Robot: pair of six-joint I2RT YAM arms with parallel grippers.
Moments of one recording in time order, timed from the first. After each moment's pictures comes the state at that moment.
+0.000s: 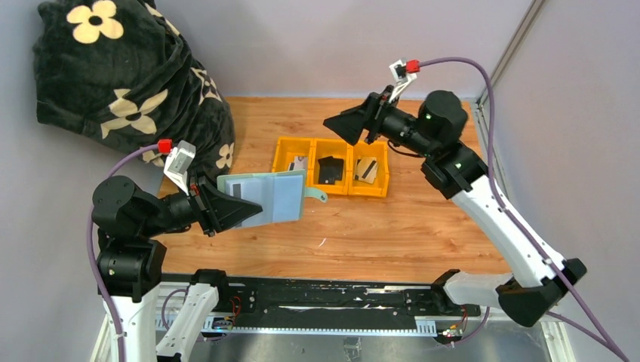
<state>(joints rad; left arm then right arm) -0.05 0.62 1.27 -0.64 1.13 -0.54 0.61 1.26 1.44 -0.20 -0.32 0.51</state>
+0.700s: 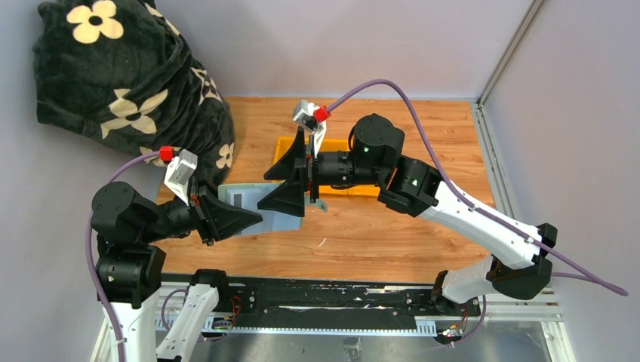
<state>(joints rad) -0.05 0.59 1.26 -0.66 1.19 -0.48 1.12 1.38 1.64 -0.21 -0.51 0.37</state>
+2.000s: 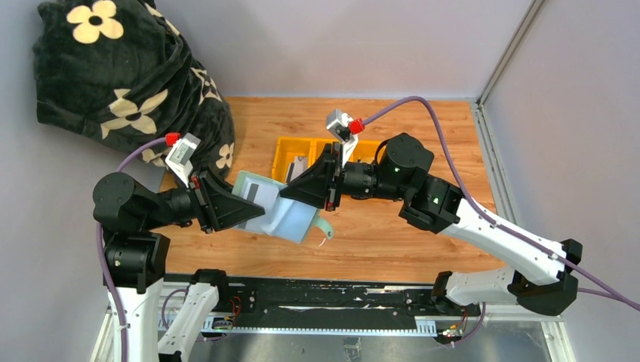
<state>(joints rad) -0.05 0.63 1.24 -0.47 1.24 -0.78 1.11 1.22 1.43 -0.08 -0.39 0.40</state>
